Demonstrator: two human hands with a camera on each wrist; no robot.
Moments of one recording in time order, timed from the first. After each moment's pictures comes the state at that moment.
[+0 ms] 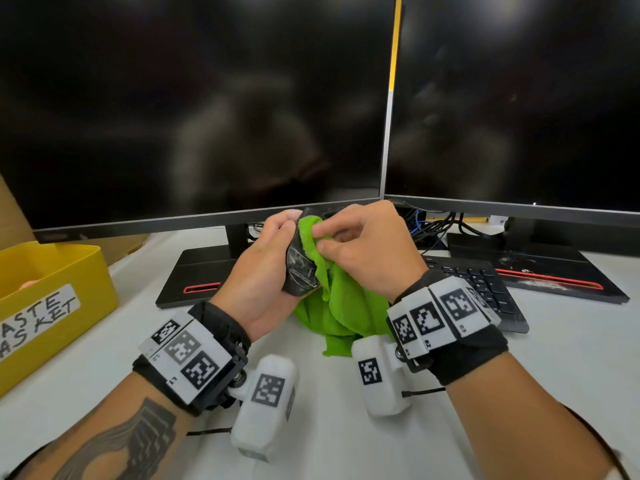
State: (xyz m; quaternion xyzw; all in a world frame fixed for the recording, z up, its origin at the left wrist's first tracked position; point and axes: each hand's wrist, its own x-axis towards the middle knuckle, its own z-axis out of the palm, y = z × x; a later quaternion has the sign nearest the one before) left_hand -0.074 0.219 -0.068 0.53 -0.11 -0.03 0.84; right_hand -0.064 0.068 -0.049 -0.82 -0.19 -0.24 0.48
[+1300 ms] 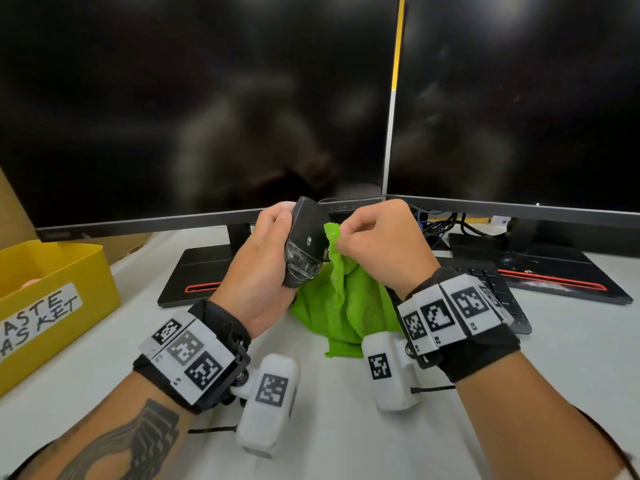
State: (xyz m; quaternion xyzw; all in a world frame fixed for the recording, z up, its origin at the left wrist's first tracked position) left_hand -0.068 0.222 -0.069 0.58 -0.14 0.05 0.80; right_hand -0.060 0.058 -0.047 -0.84 -0.11 -0.21 0.49
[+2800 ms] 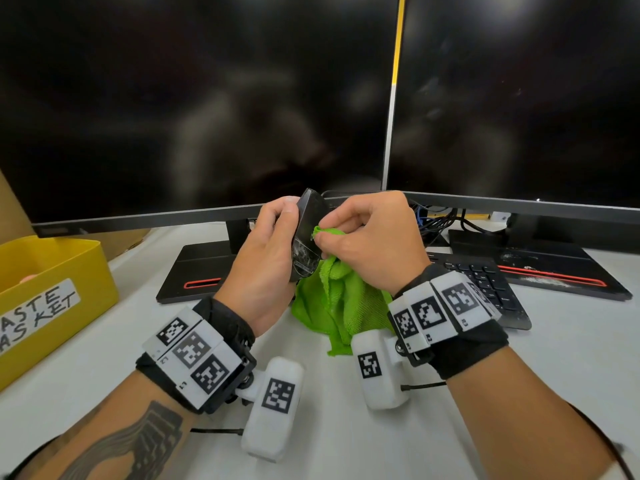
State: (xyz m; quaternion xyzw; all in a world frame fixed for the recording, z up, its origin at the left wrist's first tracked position) left_hand -0.076 0.217 -0.068 0.60 -0.15 0.08 0.78; right_hand -0.060 0.067 -0.050 -0.80 -0.18 -0.25 0.52
